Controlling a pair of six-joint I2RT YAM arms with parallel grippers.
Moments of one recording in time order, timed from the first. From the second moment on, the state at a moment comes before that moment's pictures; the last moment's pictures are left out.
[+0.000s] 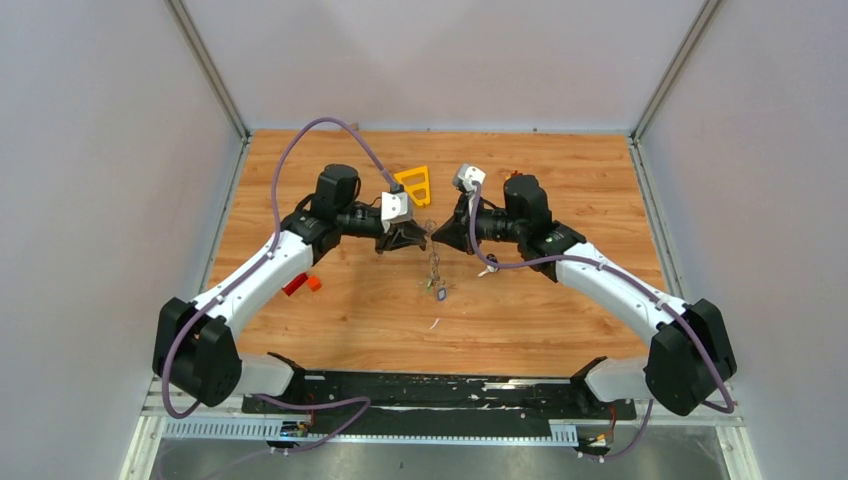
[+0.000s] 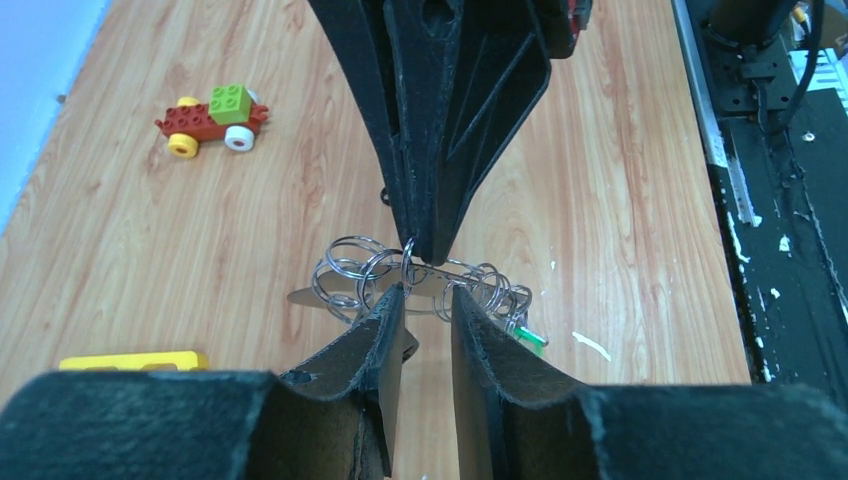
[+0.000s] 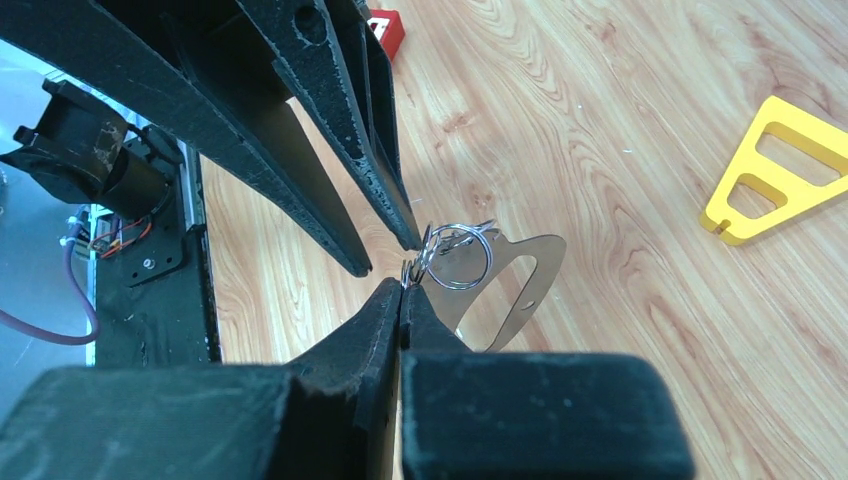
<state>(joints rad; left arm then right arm) -0.47 1.33 1.03 -0.22 0.97 0.60 0.60 1.34 0.97 0.05 -0.66 0.01</state>
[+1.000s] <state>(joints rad) -0.47 1.43 1.09 -0.19 0.98 0.60 0.61 1.33 1.00 -0.03 -0.53 0.01</state>
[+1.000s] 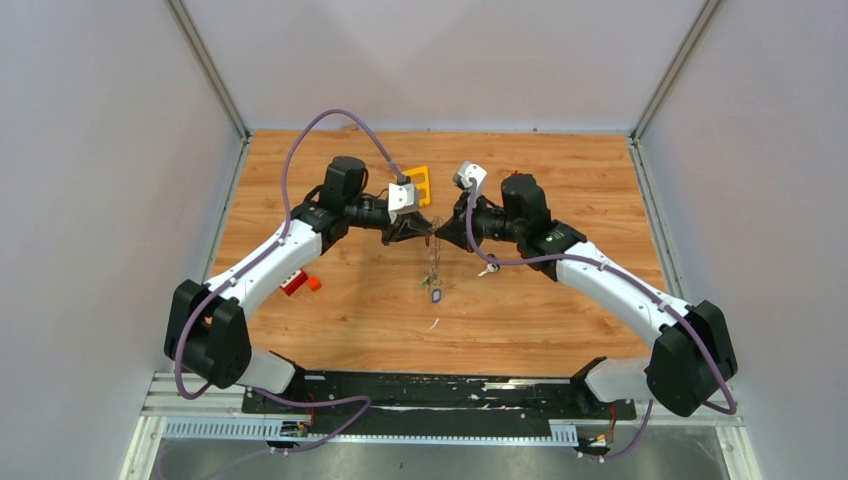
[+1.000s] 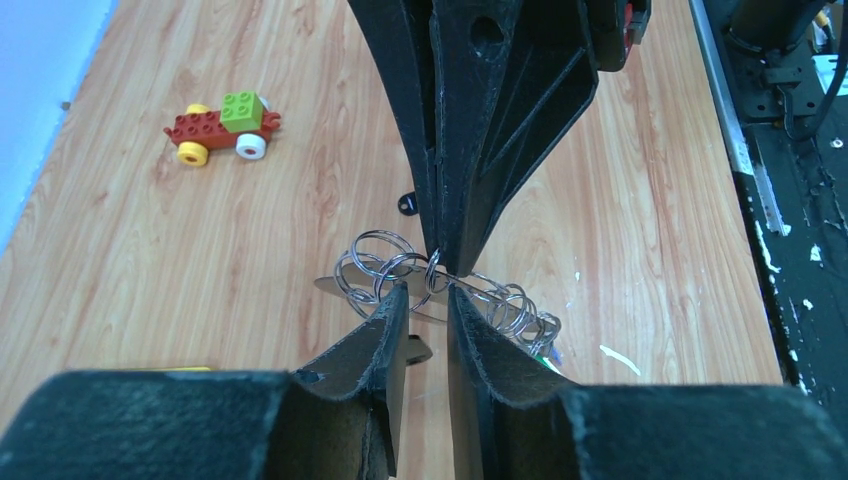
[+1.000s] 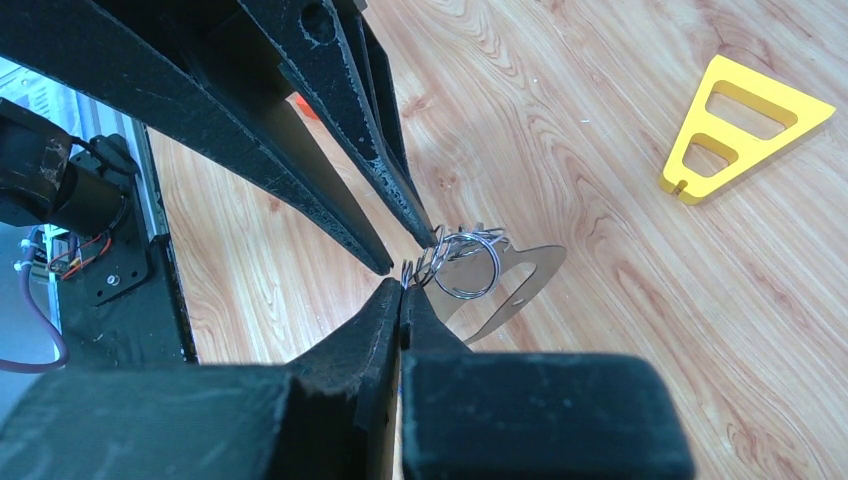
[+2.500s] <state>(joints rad) -0.45 1.43 1.07 -0.18 1.13 0.61 0.57 1.33 0.96 0.06 -0.72 0.00</state>
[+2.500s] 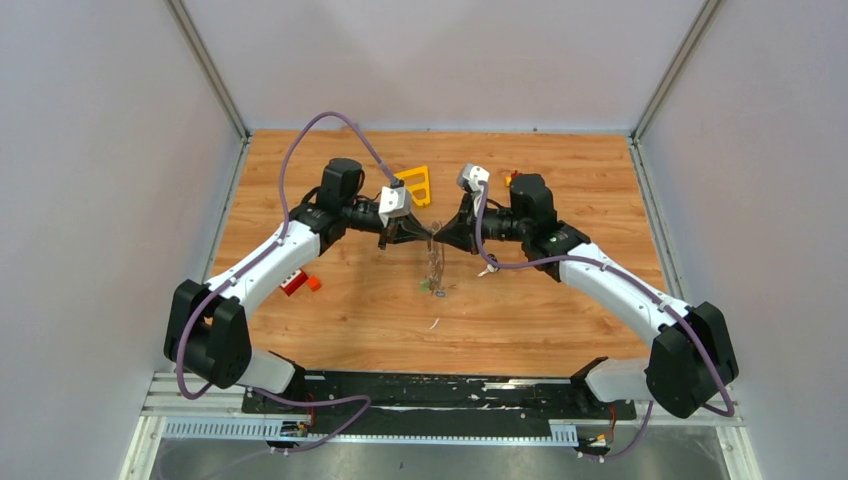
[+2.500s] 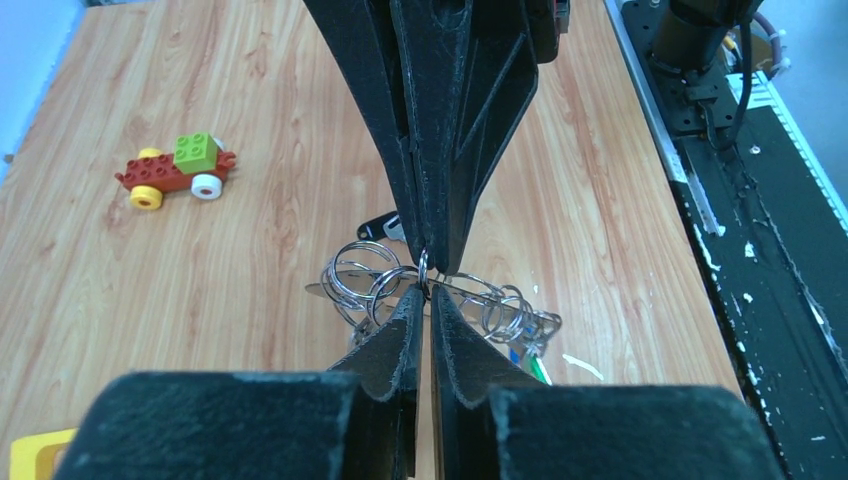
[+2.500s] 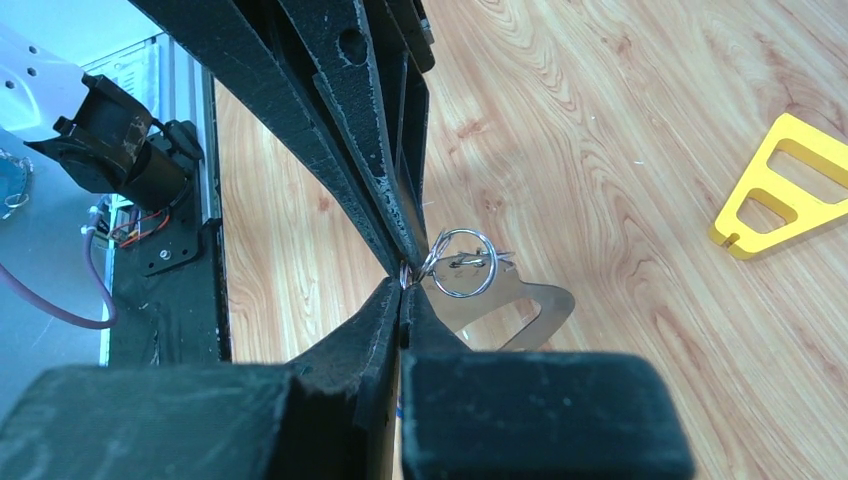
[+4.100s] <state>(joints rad) -0.45 1.43 1.00 0.06 1.17 0.35 0.52 1.33 0.91 0.20 -0.85 0.00</state>
